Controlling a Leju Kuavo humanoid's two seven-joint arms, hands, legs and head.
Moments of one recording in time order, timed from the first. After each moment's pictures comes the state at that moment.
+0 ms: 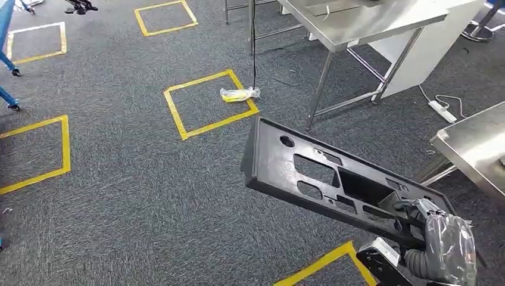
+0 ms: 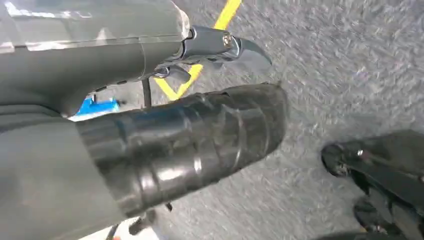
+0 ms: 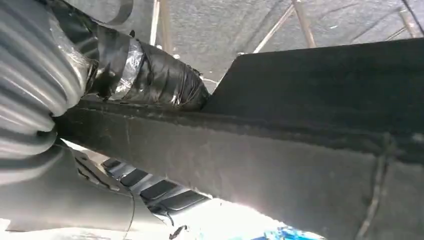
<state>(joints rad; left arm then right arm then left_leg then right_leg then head) 0.12 -0.30 1.14 -0.76 -1.57 -0.52 -0.14 0.60 -0.37 -0.08 -2.21 1.10 -0.43 0.03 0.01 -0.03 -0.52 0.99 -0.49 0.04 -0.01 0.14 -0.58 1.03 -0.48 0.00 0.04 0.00</state>
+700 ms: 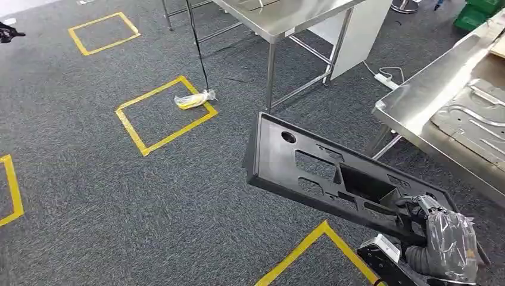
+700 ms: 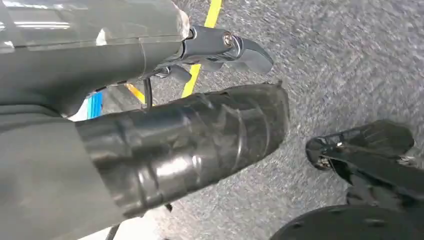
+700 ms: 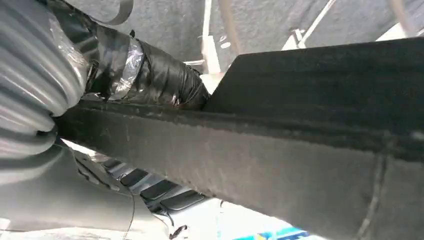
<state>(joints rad) 0.12 -0.30 1.14 -0.75 -1.57 -0.53 -0.14 0.59 -0.37 -0.09 -2.20 1.10 -0.44 0.02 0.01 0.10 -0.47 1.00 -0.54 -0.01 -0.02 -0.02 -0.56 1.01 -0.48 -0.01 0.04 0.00</state>
